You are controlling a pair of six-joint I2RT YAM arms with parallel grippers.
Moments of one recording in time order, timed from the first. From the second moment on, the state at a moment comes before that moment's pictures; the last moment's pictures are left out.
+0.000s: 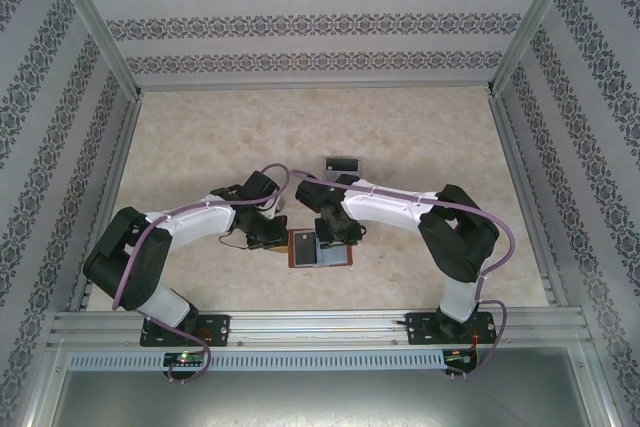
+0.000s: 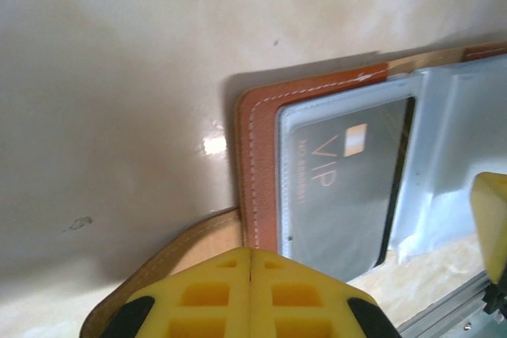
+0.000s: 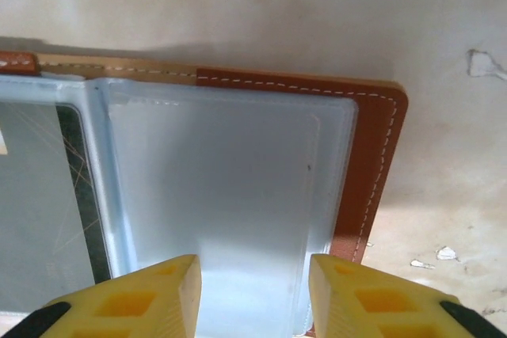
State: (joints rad) left arm -0.53 1.54 0.80 -0.52 0.43 -0.63; right arm 0.89 1.83 1.23 -0.96 -0.02 0.81
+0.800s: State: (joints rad) left arm -0.56 1.60 0.92 -0.55 0.43 -0.63; right arm 0.87 1.80 1.16 -0.94 0.01 0.78
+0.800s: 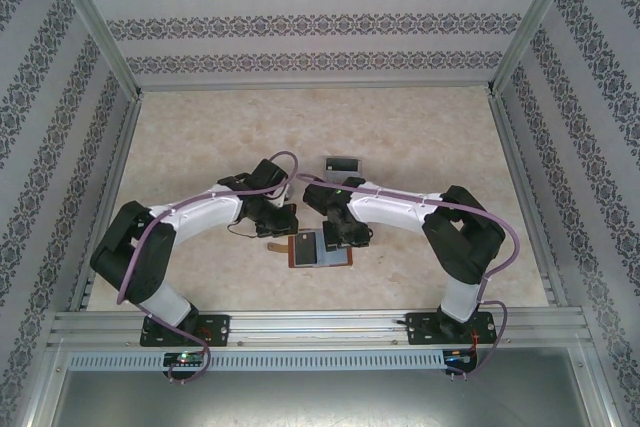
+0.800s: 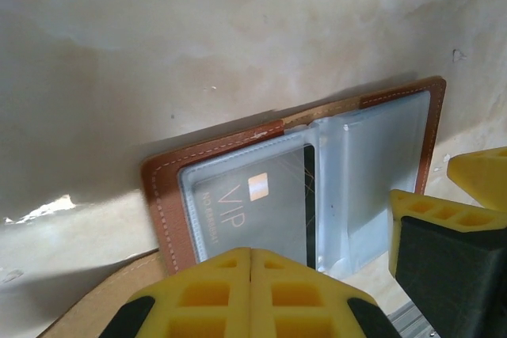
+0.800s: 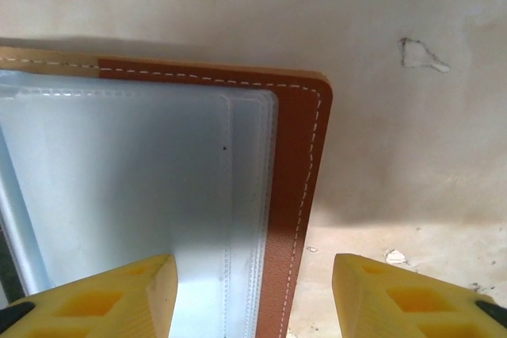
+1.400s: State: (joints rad) left arm -0.59 1.66 0.94 -0.55 0.43 -0.64; right arm 0.87 1.75 1.16 -0.93 0.01 0.78
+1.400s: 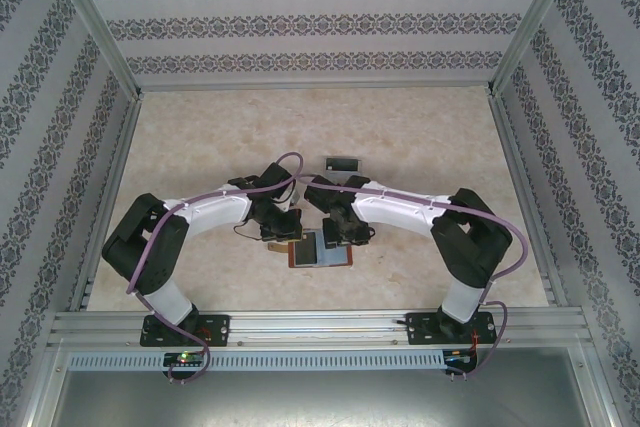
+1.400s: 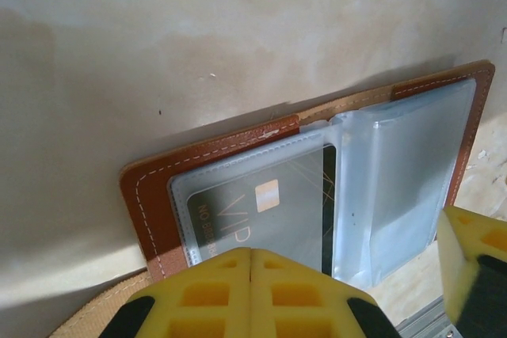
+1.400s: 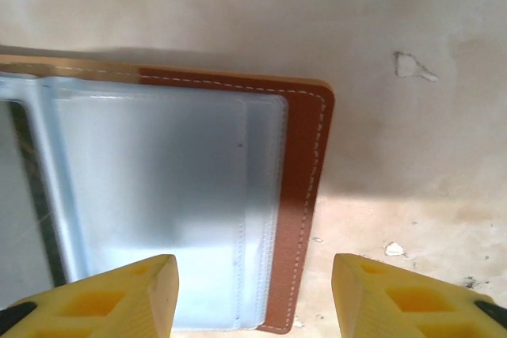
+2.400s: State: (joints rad) left arm -0.59 1.66 0.87 -0.50 0.43 -0.66; right arm 0.83 1.72 1.08 -0.52 -0.34 0.87
